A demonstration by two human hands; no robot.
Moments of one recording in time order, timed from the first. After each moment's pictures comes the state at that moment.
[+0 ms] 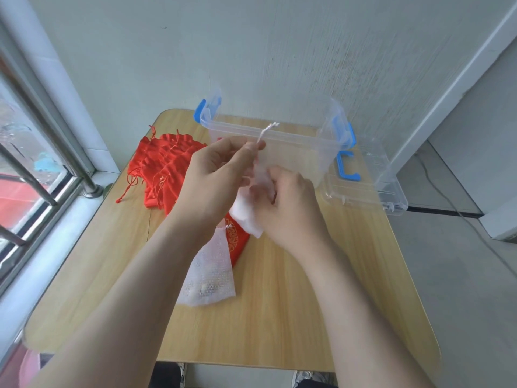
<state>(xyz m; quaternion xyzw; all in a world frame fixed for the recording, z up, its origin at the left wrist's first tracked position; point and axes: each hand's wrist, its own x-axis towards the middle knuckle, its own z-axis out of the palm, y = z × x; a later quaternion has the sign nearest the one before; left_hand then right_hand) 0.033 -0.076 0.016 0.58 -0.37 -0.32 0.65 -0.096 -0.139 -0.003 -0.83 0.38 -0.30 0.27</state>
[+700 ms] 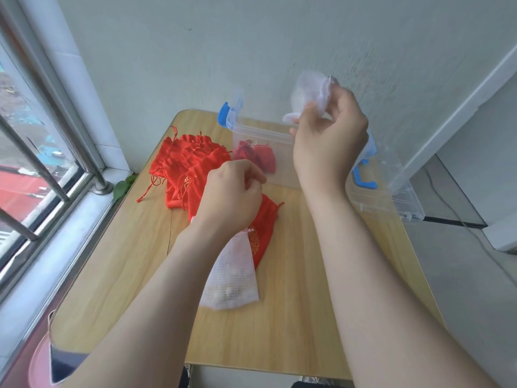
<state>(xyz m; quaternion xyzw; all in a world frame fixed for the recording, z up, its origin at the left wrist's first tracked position) 0.059 -0.077 -0.006 0.76 -0.45 -0.15 0.45 -0.027 -0.180 0.045 -0.63 0.41 -0.61 0.26</state>
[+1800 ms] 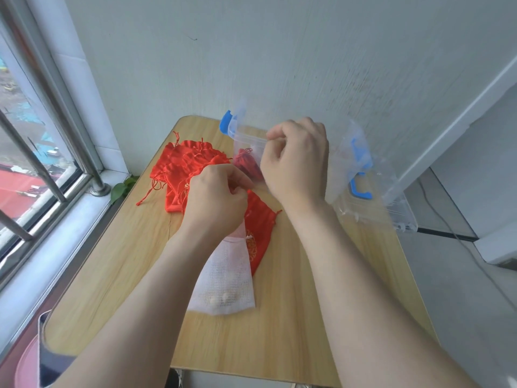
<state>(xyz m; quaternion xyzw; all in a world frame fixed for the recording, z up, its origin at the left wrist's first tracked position) 0.069 -0.065 -0.002 0.78 -0.40 -0.13 0.47 -0.017 -0.168 0.030 -0.80 0.37 -0.46 0.04</state>
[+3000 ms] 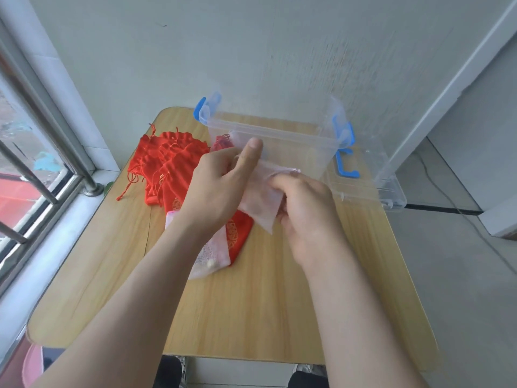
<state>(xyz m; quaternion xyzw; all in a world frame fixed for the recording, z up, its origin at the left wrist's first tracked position) 0.026 -0.075 0.014 0.67 -0.42 -0.24 0.56 -0.100 -0.133 0.006 -0.47 0.44 -0.36 0.67</state>
